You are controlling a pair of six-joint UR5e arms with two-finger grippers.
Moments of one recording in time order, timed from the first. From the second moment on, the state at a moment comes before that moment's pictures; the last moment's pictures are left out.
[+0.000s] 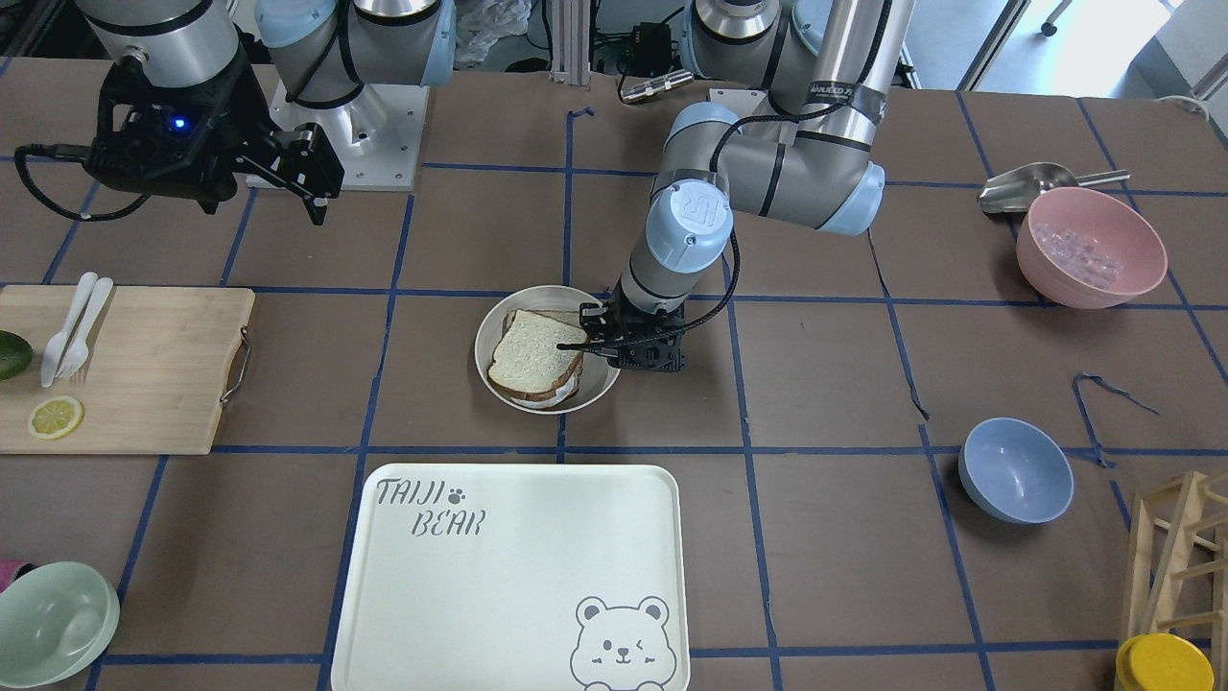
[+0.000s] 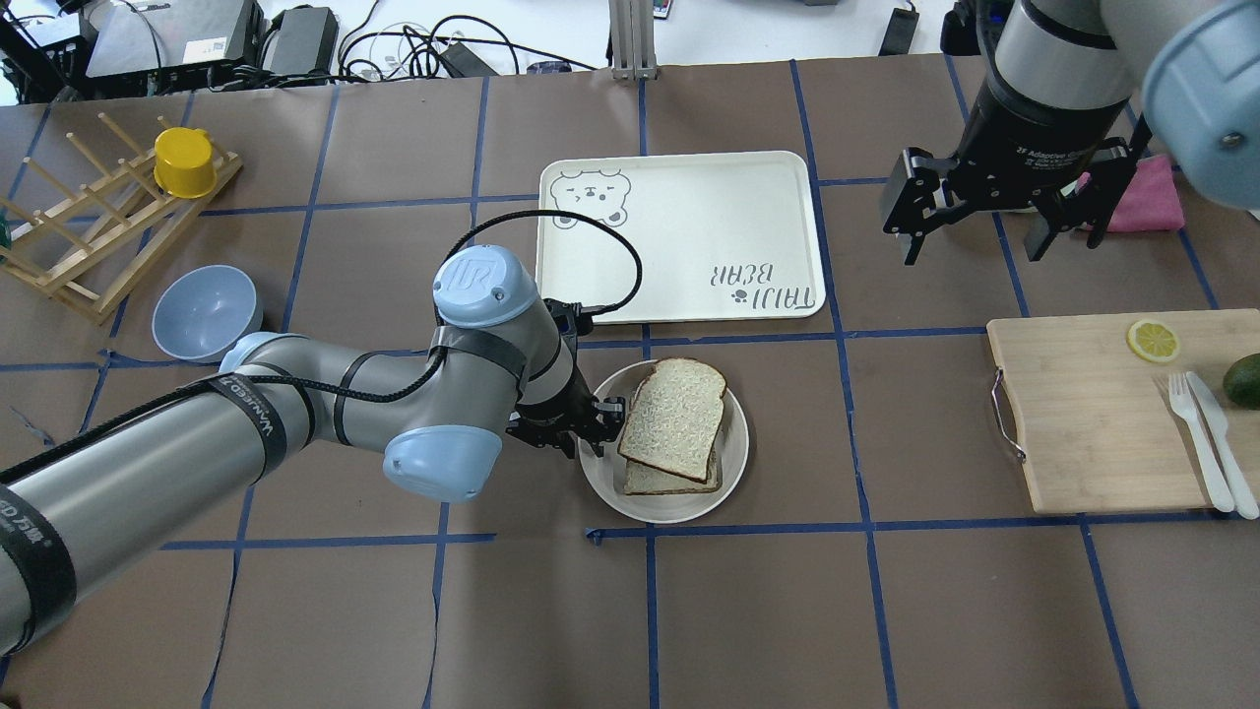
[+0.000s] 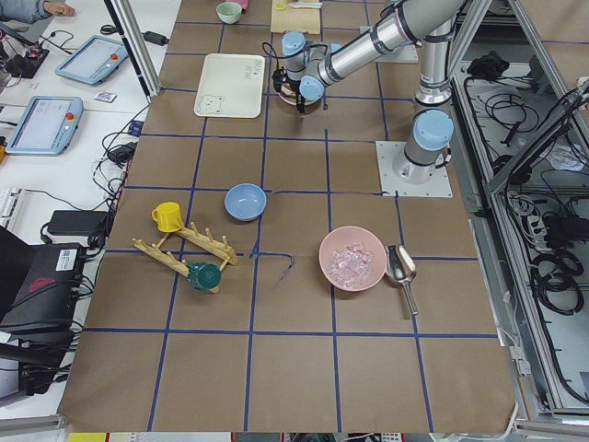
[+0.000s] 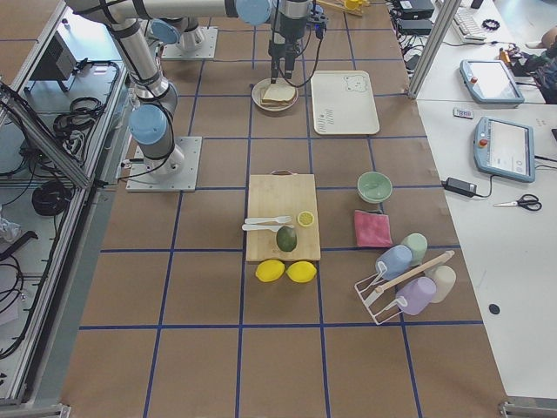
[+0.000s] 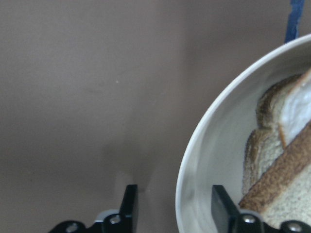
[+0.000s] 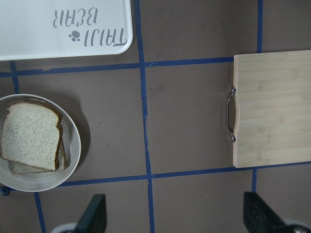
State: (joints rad) left arm -1.84 -1.87 -2.07 -0.86 1.36 -0.26; right arm 1.56 -1.62 1.59 -1.49 -1.63 0.05
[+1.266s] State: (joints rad) left arm -1.74 -1.80 -1.96 -0.90 1.22 -0.24; right arm 1.57 -1.62 1.59 -1.49 -1.64 0.05
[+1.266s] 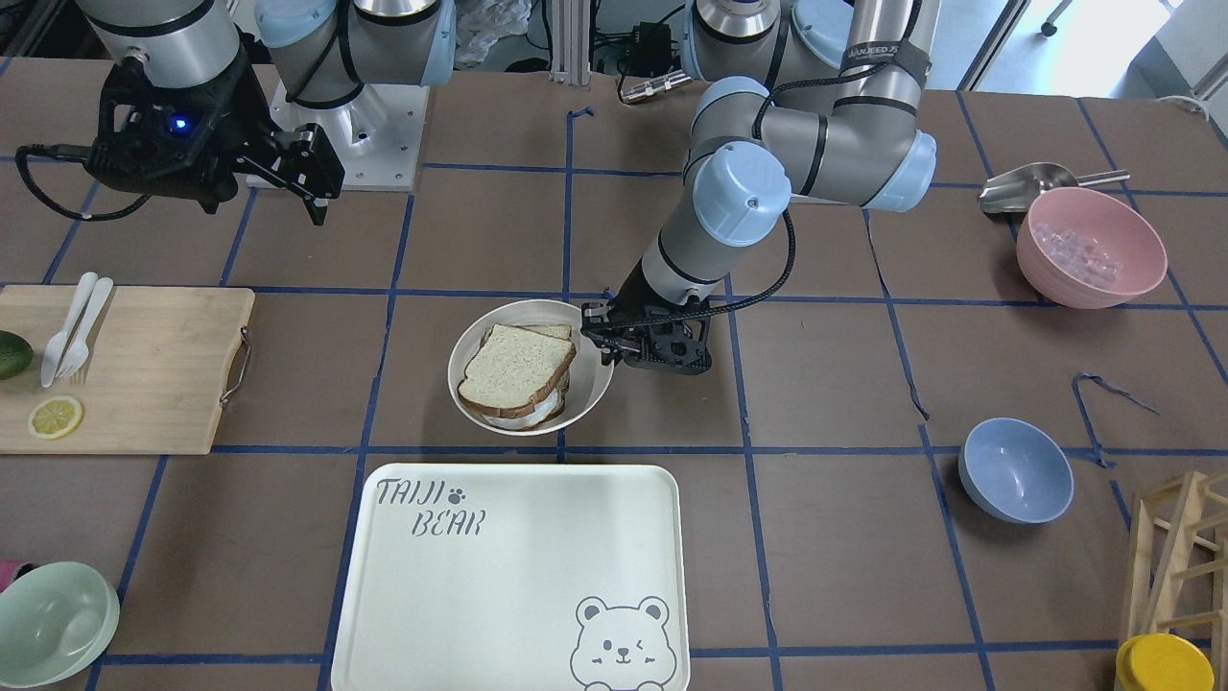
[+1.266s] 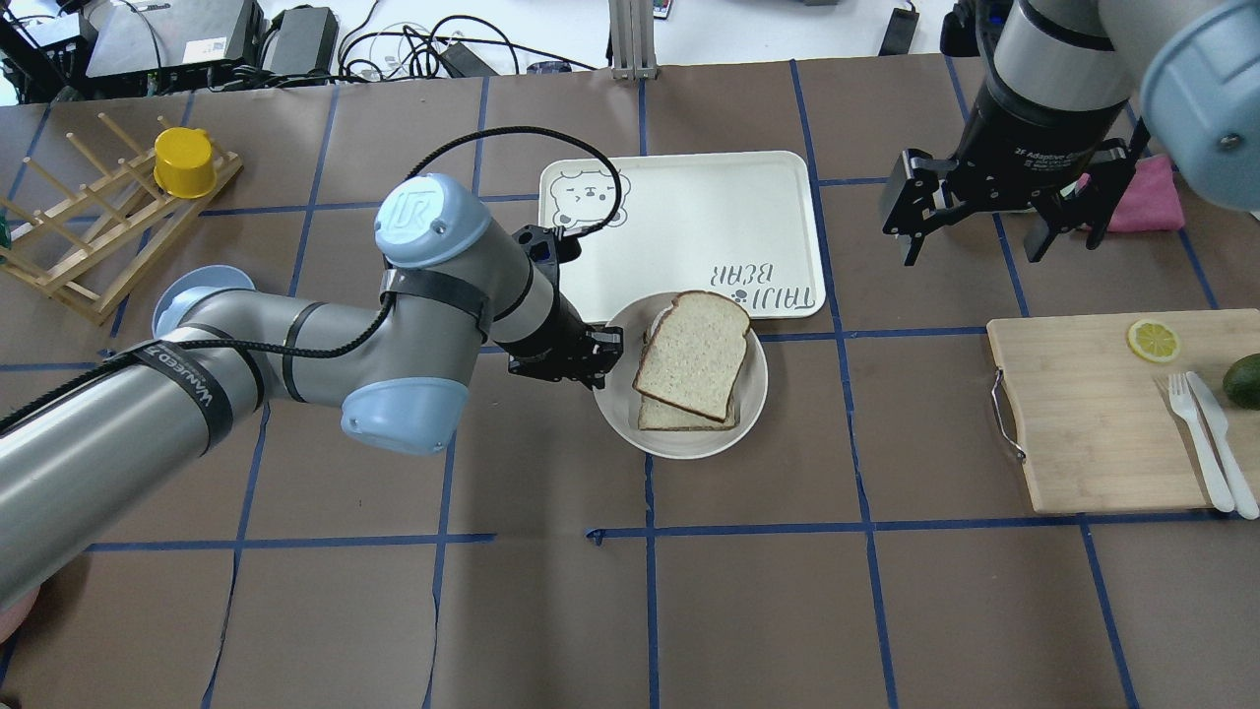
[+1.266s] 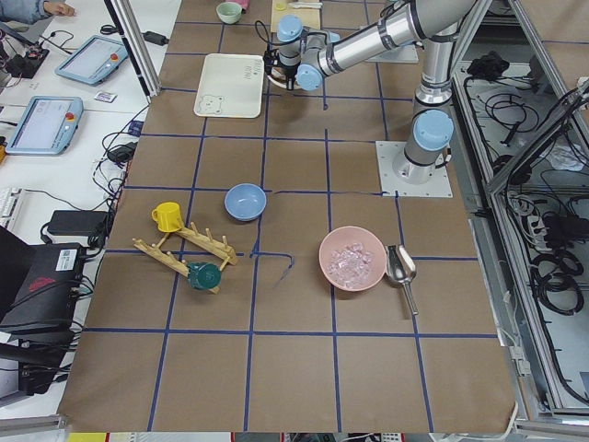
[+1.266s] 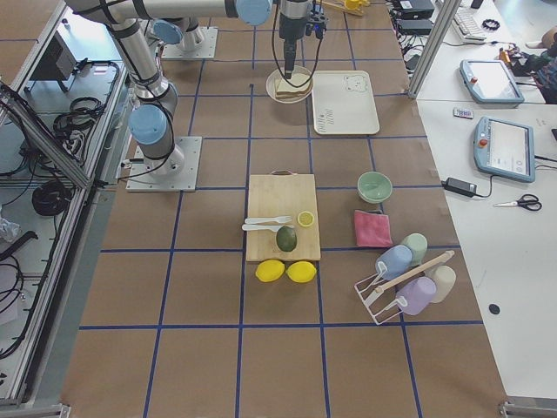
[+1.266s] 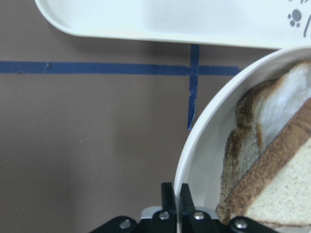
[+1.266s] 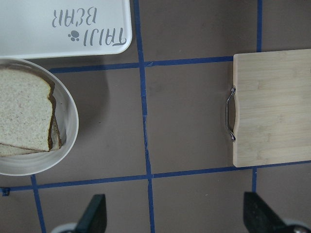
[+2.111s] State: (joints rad) left arm -1.66 -2.11 -1.40 -1.11 1.28 -0.19; right arm 1.56 -1.62 1.59 -1.49 -1.64 0.05
